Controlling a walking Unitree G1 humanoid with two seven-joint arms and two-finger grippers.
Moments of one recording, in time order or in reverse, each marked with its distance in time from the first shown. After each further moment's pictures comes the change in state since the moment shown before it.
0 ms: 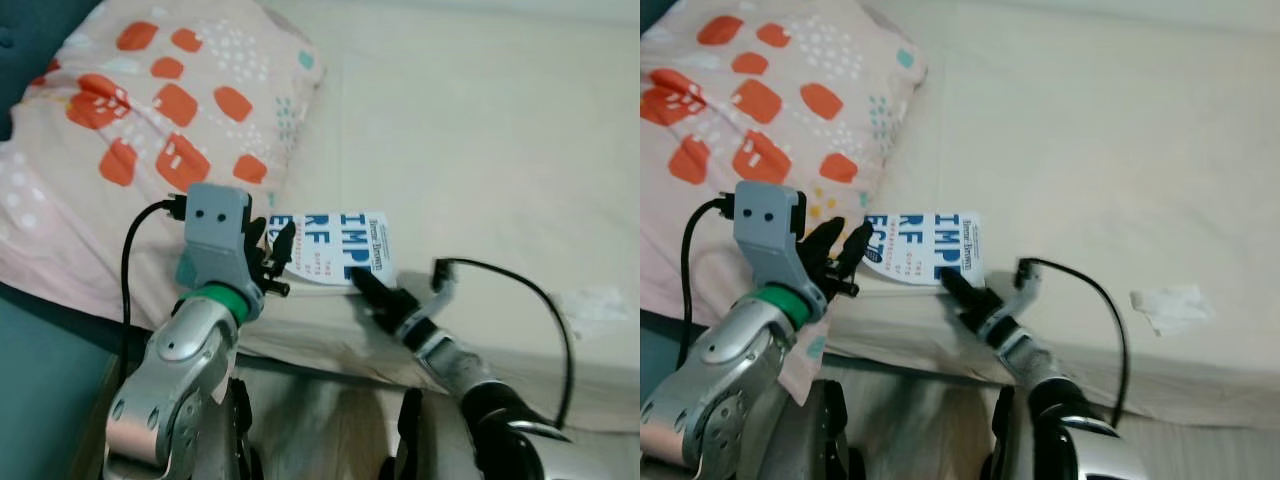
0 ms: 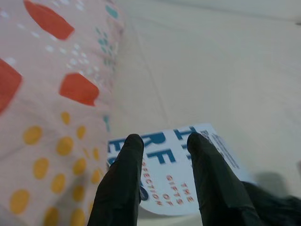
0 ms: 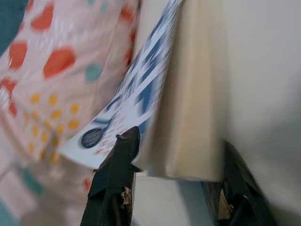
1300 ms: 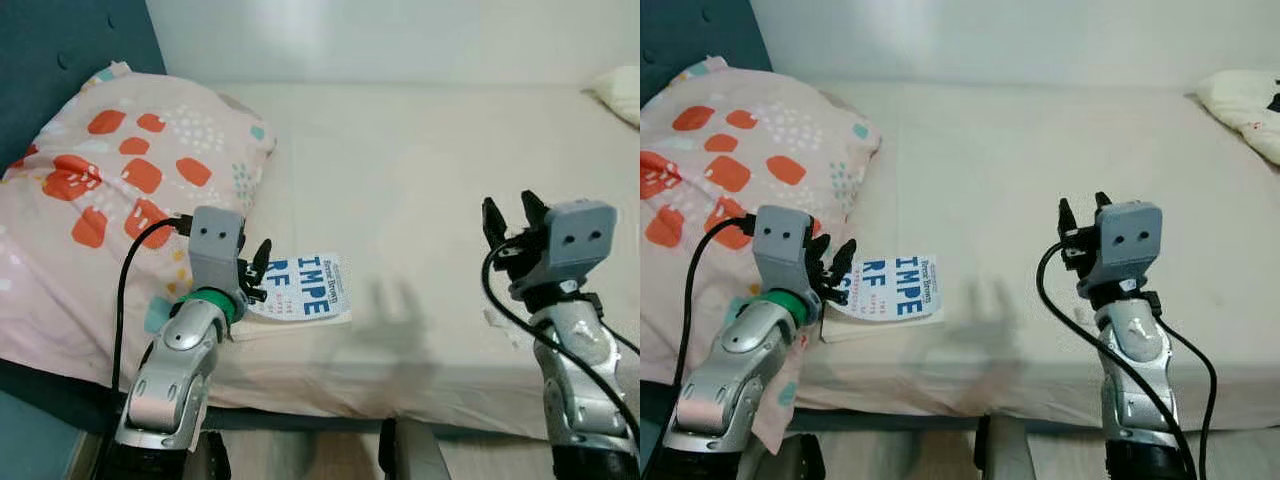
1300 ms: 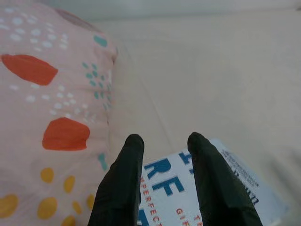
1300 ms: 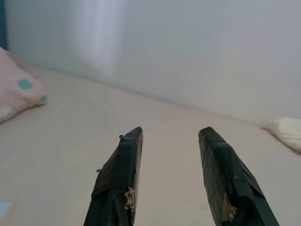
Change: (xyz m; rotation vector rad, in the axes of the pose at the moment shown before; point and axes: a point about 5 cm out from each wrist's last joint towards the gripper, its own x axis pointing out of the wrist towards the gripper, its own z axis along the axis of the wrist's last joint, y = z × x) left arm 0.023 0.040 -0.054 0.117 0.091 0.116; right arm -0.042 0.093 0.100 -1.289 -0.473 -0.331
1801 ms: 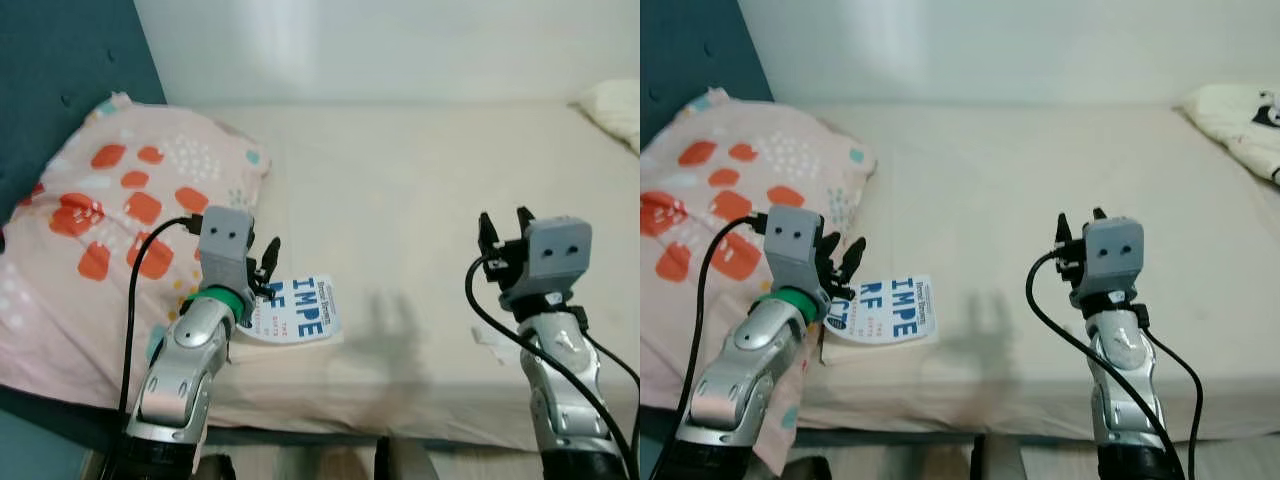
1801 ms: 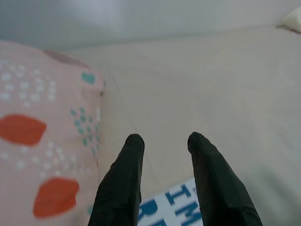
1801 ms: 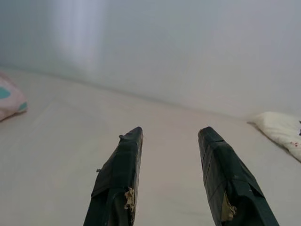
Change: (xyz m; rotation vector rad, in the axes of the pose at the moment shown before) left arm 0.009 -0.010 0.004 0.002 -0.034 -0.031; right arm -0.003 0.005 -0.017 -0.002 0.040 -0.038
